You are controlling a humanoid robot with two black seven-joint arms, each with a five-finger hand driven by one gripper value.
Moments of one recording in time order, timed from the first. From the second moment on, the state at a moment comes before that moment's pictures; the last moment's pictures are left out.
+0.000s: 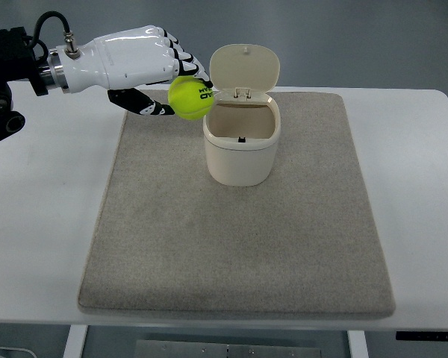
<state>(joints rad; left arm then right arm) -1.20 0.78 -0.28 -1.35 1.80 0.19 -0.52 0.01 0.00 0.01 0.22 0.04 -0.12 0.24</state>
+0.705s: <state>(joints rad) -1.31 0.60 -0.18 -1.23 1.79 0.19 -0.51 0.01 0.00 0.01 0.22 0.04 -0.12 0.24</state>
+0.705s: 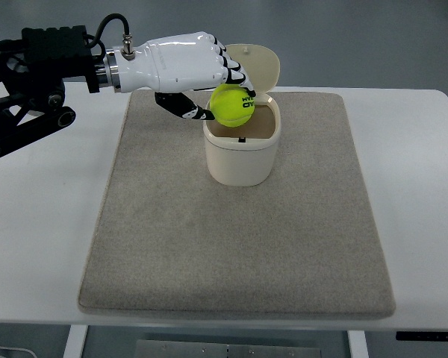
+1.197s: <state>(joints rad) -1.31 0.54 -0.17 -1.18 1.79 0.19 -0.50 0.01 0.00 0.01 0.22 0.04 -0.12 0.24</state>
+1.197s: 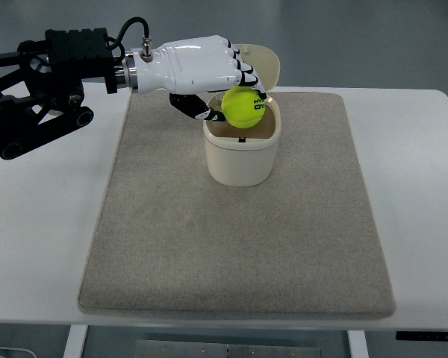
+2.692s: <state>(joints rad) -1.00 0.80 -0.25 -1.28 0.93 -0.07 -0.51 0.01 0.00 0.01 0.22 0.04 -0.12 0.24</state>
